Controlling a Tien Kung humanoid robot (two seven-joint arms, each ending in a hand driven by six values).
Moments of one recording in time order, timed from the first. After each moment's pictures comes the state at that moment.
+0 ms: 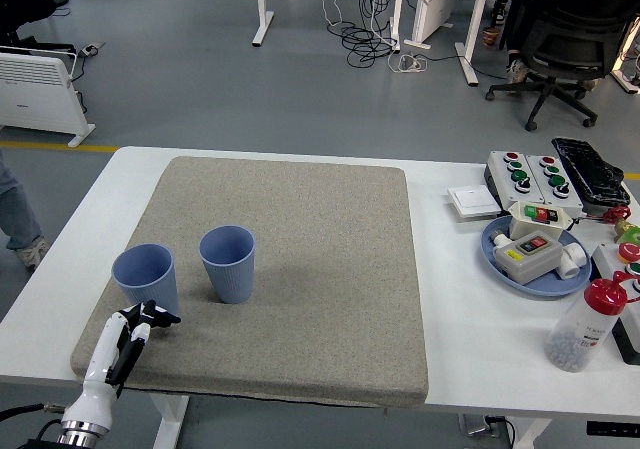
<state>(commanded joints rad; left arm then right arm) -0.10 0.22 -1.09 -1.05 1.10 0.30 -0.65 0.14 -0.17 0.10 0.26 -0.06 -0.24 -0.20</state>
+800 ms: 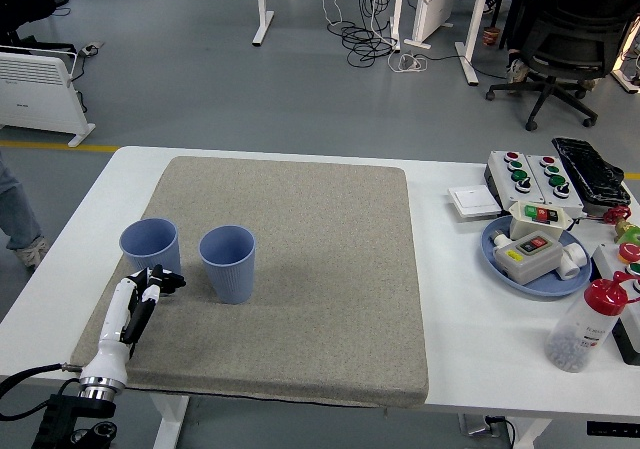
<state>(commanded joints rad) -0.29 0.14 -1.12 -0.84 1.10 0.28 -0.65 0.14 -0.17 0.11 0.26 -0.09 -0.24 -0.21</state>
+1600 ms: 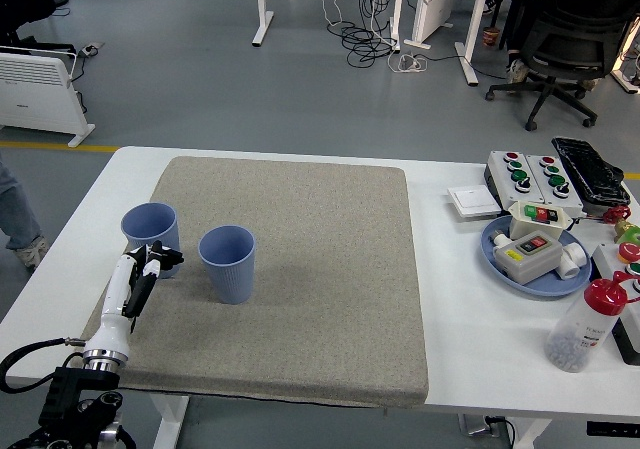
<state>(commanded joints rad) -0.36 0.14 -1.12 -0.79 1.08 0.31 -0.65 0.15 -0.17 0.11 0.26 -0.08 -0.25 -0.21</state>
